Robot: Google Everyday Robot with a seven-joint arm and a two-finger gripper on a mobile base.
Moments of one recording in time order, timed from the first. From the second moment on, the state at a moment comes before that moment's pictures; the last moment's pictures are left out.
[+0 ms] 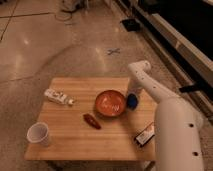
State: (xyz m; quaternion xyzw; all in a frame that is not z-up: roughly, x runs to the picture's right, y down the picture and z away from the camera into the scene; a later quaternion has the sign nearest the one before) arm 0.188 0.044 0.968 -0.28 -0.17 -0.48 0.81
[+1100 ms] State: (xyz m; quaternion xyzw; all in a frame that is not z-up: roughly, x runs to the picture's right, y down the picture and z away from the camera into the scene) arm 0.138 -0.010 0.840 -0.13 -0.26 -0.60 0.74
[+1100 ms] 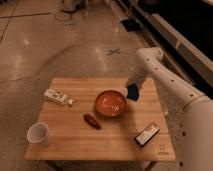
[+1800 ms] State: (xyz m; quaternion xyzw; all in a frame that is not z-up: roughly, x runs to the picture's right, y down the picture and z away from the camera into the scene) arm 0.011 0.025 0.733 0.02 -0.41 -0.68 0.61
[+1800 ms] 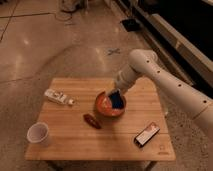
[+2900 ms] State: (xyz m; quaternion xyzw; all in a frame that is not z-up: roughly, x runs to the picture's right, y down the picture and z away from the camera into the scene) arm -0.033 0.040 0.705 0.08 -0.45 -0.69 0.55
